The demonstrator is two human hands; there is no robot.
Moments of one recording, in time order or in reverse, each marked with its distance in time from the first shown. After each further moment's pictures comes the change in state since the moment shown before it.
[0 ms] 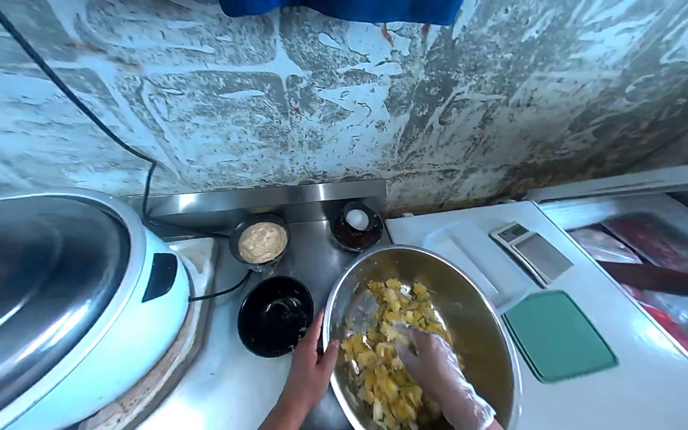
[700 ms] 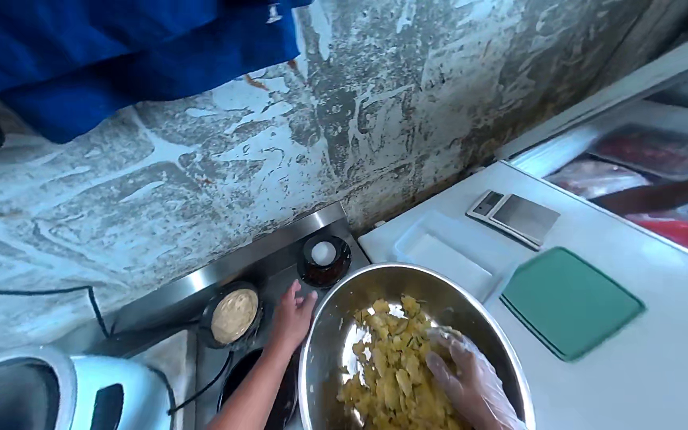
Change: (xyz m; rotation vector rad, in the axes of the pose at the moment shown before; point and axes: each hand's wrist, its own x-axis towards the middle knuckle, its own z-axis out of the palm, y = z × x) left_hand 0.188 0.095 -0.001 0.401 -0.053 -0.103; right_hand 0.002 0.094 -0.002 0.470 0.377 0.031
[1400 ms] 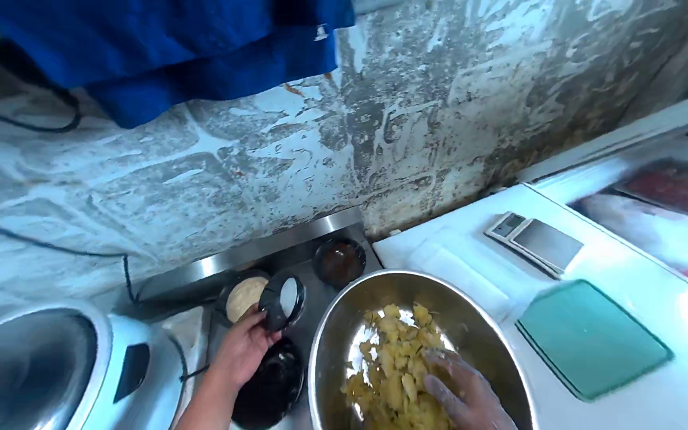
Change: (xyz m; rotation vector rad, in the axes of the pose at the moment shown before) left_hand -0.061 -0.068 -0.074 -1.235 0.060 -0.251; right_hand -0.006 0.001 -0.001 0.110 -0.166 -0.180
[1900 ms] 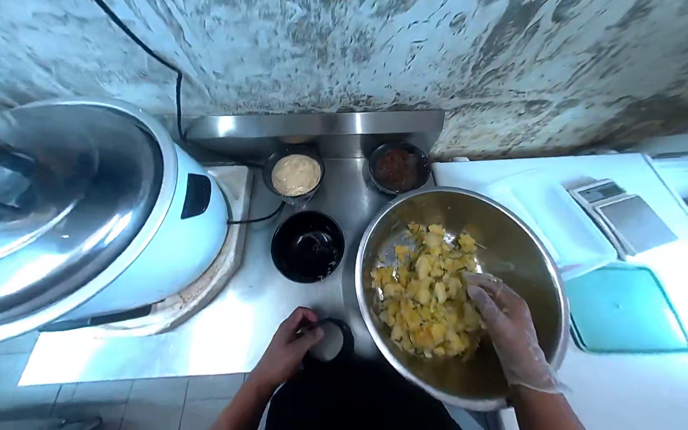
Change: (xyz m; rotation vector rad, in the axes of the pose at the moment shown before) left_hand -0.165 -0.165 -0.120 0.550 -0.188 0.033; right_hand 0.009 0.008 0.020 0.100 0.110 -0.015
